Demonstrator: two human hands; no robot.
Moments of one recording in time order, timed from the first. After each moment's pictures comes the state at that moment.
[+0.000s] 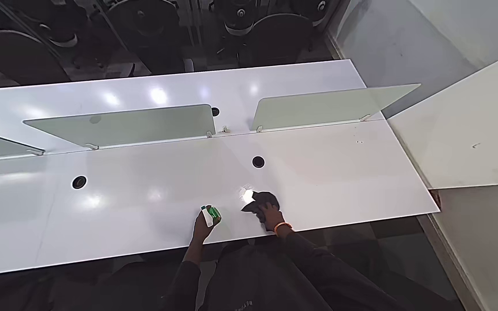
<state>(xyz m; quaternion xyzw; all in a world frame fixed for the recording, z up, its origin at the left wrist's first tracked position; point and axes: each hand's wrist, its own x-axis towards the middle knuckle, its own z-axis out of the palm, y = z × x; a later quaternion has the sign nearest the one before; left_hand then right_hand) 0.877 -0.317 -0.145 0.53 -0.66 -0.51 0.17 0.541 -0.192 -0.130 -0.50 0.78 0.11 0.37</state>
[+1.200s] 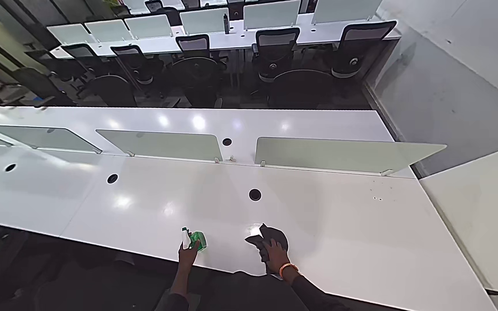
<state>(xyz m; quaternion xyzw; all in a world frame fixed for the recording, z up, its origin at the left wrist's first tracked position) 0.806 -0.244 -0.103 0.74 -0.44 -0.41 0.32 0.418 -0.159 -0.130 -0.59 0.70 0.14 0.37</state>
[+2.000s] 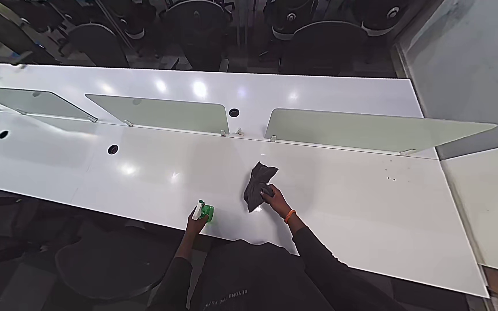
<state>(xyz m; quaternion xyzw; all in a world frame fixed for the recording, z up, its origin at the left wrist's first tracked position) 0.820 -0.265 -0.093 0.68 -0.51 -0.48 0.24 0.422 -0.277 -0.065 -0.39 0.62 -0.39 0.56</state>
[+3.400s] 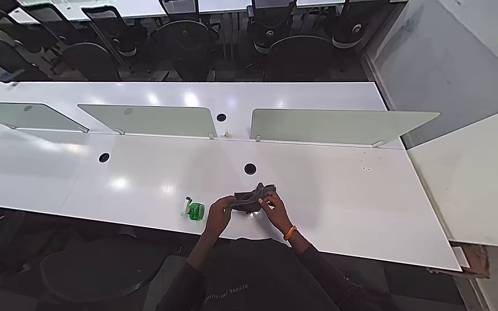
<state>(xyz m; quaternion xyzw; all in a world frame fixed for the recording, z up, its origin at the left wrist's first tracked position) 0.665 -0.238 0.031 0.46 -0.76 -0.35 0.30 0.413 -0.180 -0.001 -0.48 0.65 -0.44 0.38</state>
